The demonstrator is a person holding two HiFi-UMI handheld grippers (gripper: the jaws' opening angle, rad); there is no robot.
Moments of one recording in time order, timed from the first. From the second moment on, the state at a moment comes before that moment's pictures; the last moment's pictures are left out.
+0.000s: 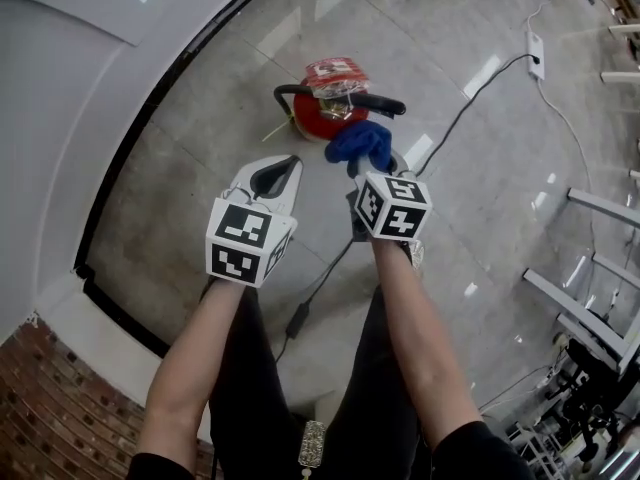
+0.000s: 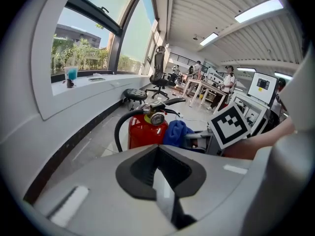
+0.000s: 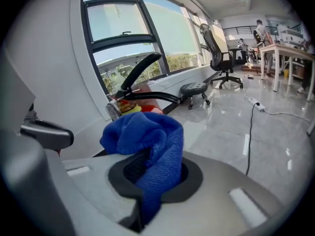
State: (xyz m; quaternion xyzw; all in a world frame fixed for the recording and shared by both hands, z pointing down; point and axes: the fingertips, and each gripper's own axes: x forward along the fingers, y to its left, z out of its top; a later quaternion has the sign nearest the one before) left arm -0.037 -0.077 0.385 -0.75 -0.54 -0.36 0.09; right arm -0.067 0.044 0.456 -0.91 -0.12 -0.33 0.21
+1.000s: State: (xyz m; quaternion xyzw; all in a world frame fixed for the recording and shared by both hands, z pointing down) left arm 0.035 -0.157 0.383 -0.75 -0.55 -0.35 0.09; right arm 0.033 -0.064 0.492 -0.87 -0.19 -0.27 0.36
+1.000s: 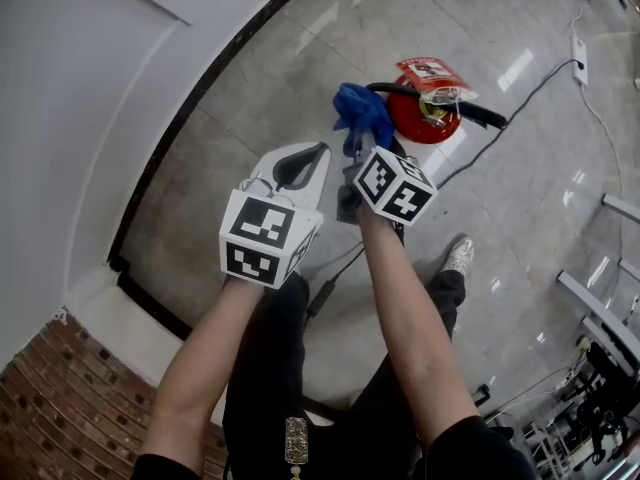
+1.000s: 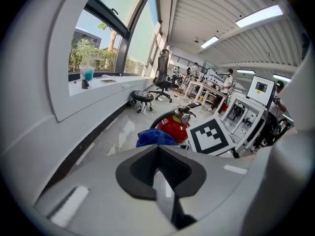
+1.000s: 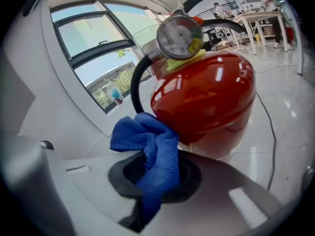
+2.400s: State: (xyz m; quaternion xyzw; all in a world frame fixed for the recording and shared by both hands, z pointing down) left arm -0.033 -0.101 0.463 -0.76 -0.53 -0.37 0.07; right arm -0.079 0.062 0.569 -0.87 -0.21 -0.35 0.28
